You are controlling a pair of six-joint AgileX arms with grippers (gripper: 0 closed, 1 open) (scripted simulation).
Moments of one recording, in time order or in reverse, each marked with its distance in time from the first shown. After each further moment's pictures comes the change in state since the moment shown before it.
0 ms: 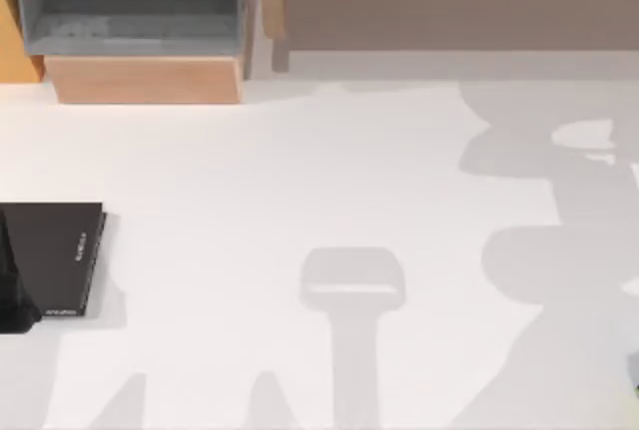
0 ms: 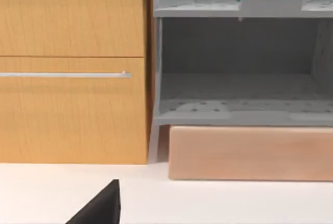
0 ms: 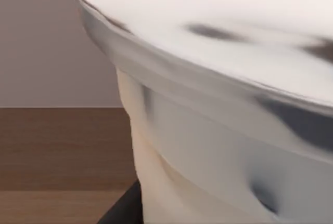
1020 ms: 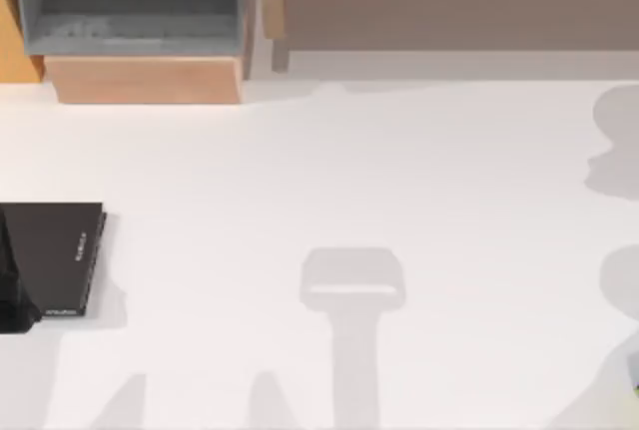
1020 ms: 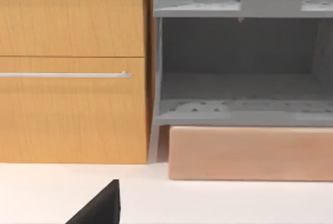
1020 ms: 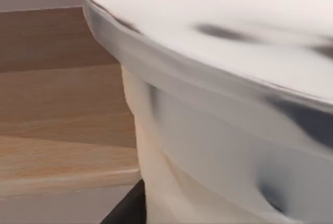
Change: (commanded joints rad) left arm 0.000 0.000 0.000 0.000 0.000 0.000; right arm -0.119 0.054 -0.095 0.000 -0.007 -0.019
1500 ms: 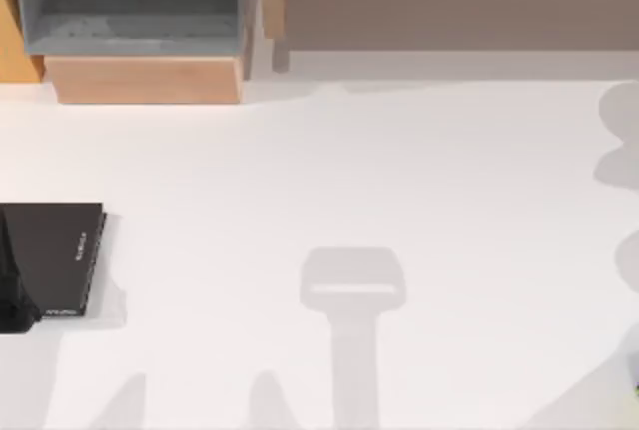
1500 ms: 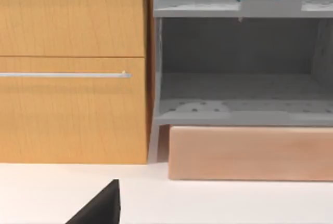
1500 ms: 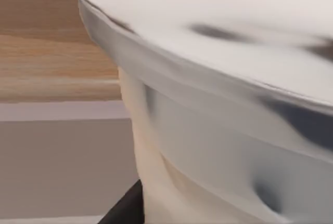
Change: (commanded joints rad) left arm 0.000 0.000 0.000 0.000 0.000 0.000; right arm 0.045 0.104 -0.027 0.096 -0.007 -0.062
